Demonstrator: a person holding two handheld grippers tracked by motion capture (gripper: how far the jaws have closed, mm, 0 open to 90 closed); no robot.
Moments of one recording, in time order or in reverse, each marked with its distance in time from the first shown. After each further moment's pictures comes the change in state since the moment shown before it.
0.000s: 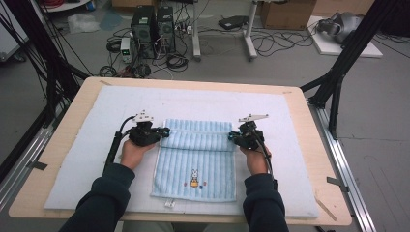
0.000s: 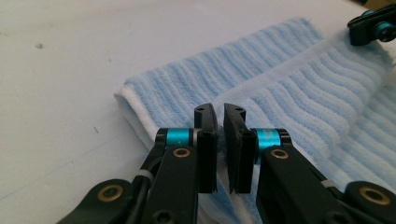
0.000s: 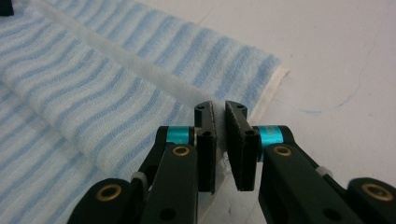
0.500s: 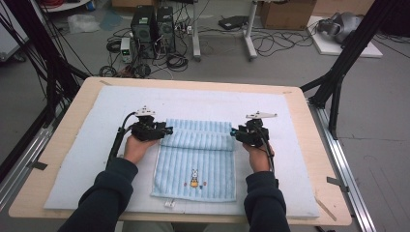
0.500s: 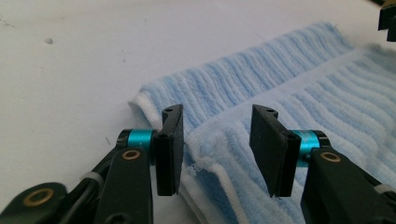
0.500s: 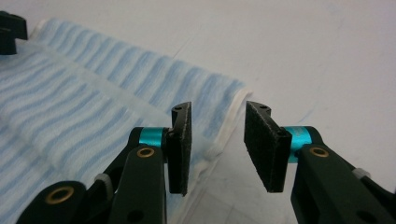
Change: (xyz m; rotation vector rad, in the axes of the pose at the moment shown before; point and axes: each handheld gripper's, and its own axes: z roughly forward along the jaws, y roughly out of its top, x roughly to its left) left arm 0.008 0.009 0.019 0.052 0.047 -0.039; right arm -0.014 0.000 -0.005 -0.082 -0.025 0.069
